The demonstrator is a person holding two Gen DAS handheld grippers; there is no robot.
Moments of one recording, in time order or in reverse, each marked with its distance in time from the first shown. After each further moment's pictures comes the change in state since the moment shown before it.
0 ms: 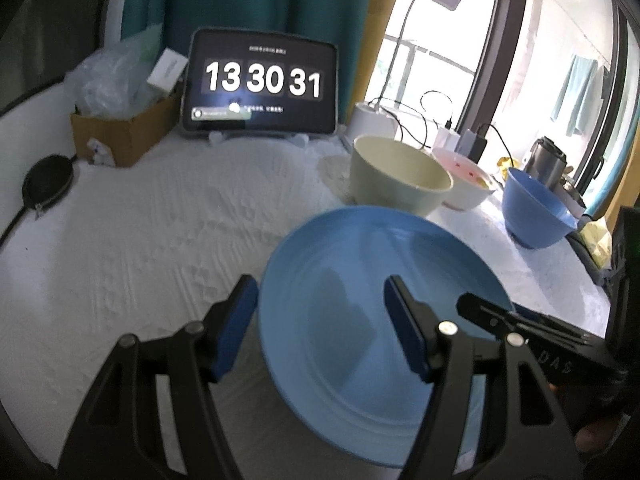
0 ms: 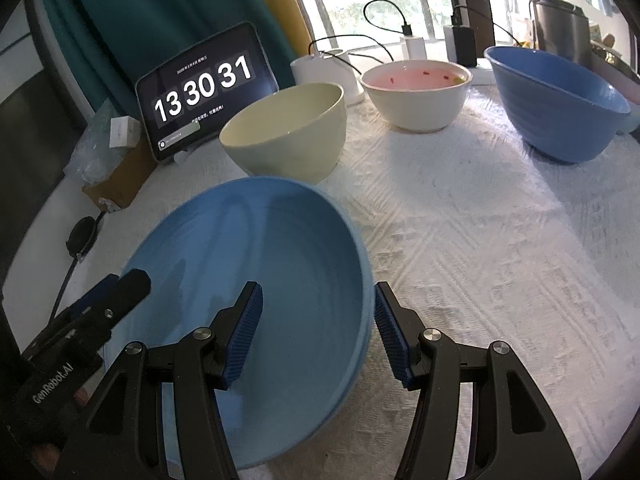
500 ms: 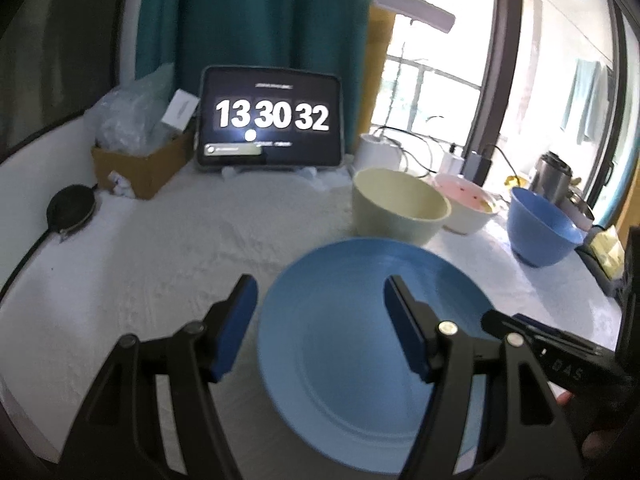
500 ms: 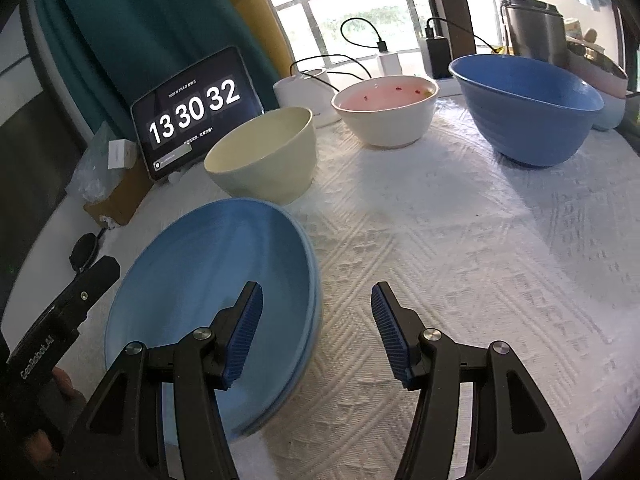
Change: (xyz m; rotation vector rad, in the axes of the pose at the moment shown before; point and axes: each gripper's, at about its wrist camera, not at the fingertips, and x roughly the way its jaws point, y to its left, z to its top) left arm -0.019 -0.015 0.006 0.022 -0.095 0.060; right arm -0.020 -0.022 0.003 0.034 -0.044 0.003
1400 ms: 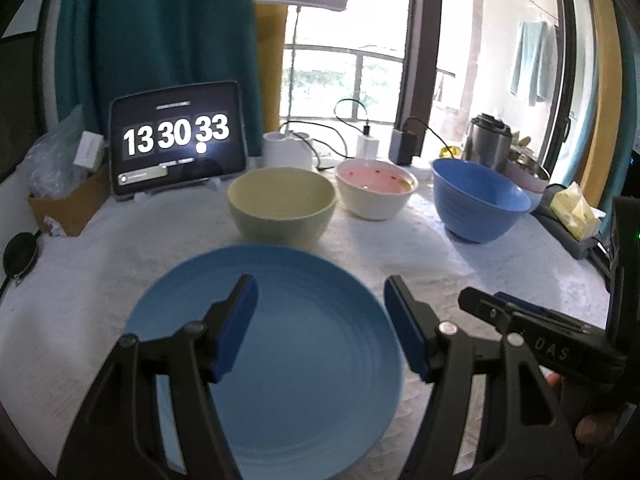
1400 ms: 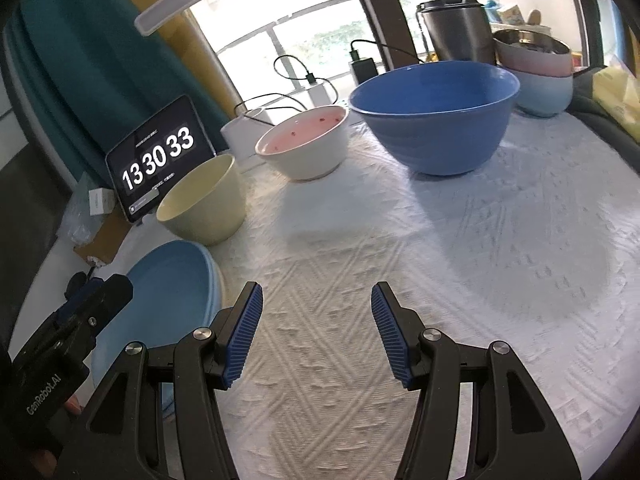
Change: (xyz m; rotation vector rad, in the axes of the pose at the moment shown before) left arm 0.006 -0.101 0.002 0.156 0.018 -0.122; right arm -0.036 -0.073 0.004 0.104 -0.085 -0.029
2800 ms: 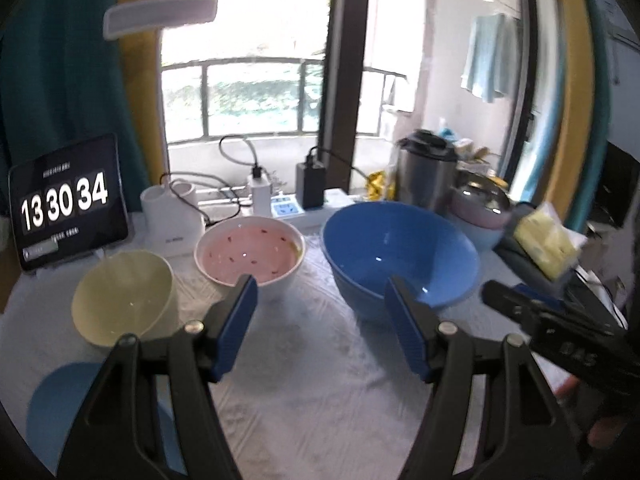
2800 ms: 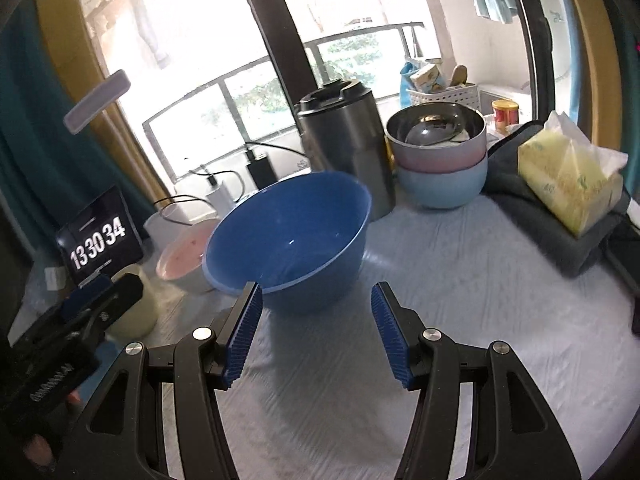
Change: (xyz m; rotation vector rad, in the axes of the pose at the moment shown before) left arm 0.084 -0.118 0.079 0.059 -0.024 -0.131; right arm -0.034 -0.105 0.093 0.034 -0.166 -0.147
